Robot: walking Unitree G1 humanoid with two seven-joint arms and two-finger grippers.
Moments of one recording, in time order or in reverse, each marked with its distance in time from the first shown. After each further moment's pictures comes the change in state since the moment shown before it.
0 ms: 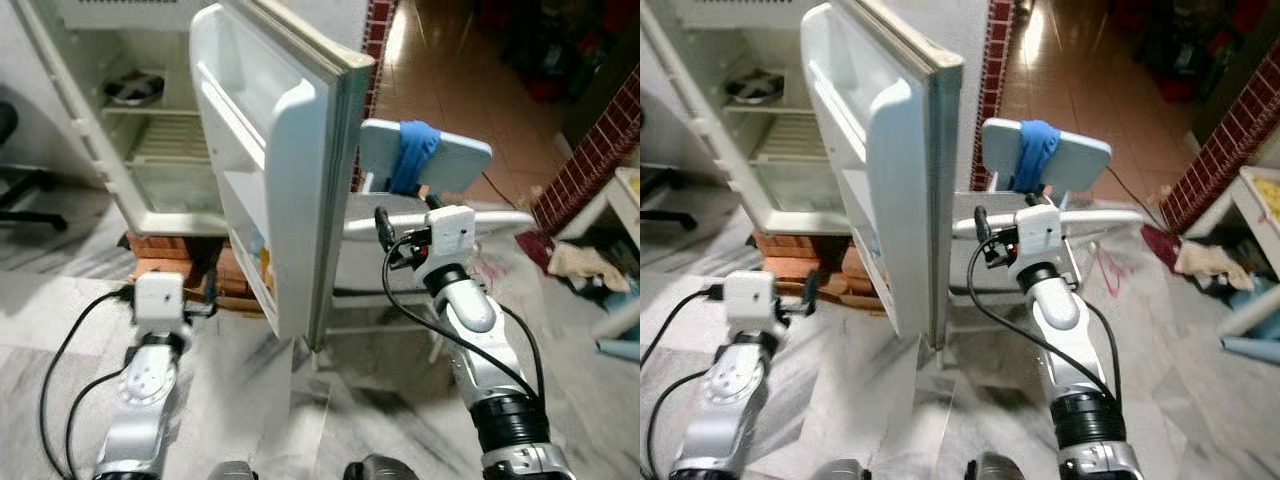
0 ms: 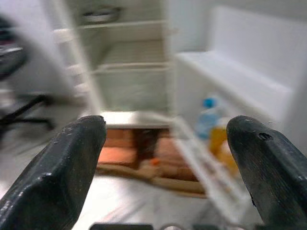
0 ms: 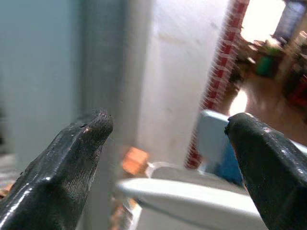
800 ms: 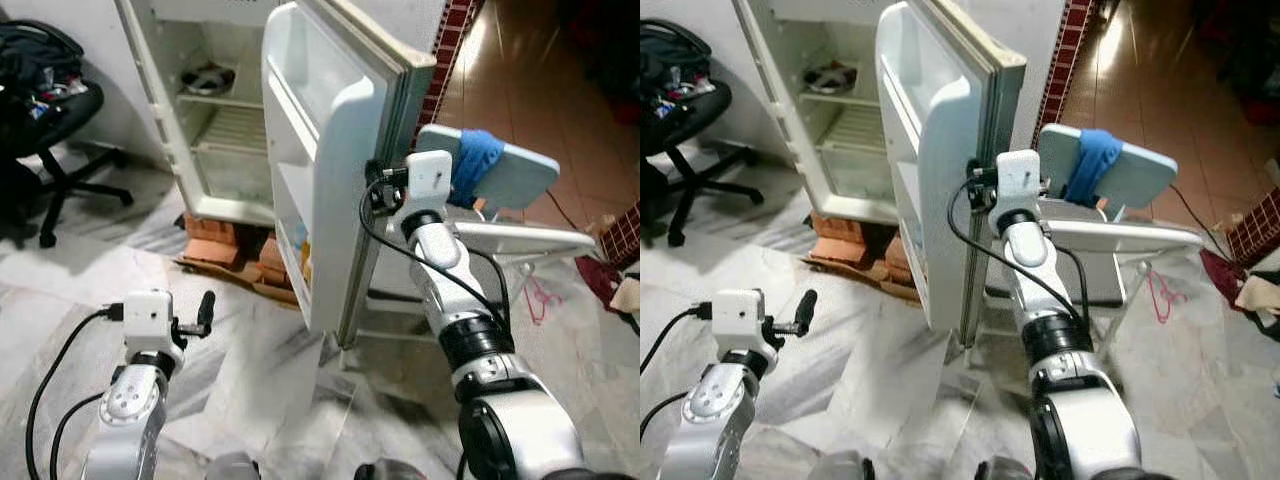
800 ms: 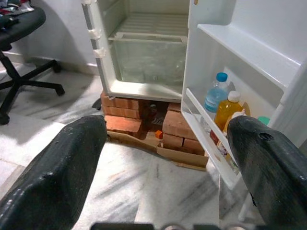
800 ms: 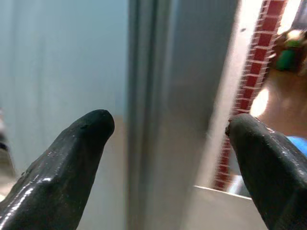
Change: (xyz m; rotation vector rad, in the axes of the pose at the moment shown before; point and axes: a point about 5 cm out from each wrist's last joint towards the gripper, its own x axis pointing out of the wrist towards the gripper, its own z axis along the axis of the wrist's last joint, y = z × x) left arm -0.015 -0.005 -0.007 -0.070 0.069 -0.109; right arm 0.070 0.008 0.026 0.119 0.000 -0.088
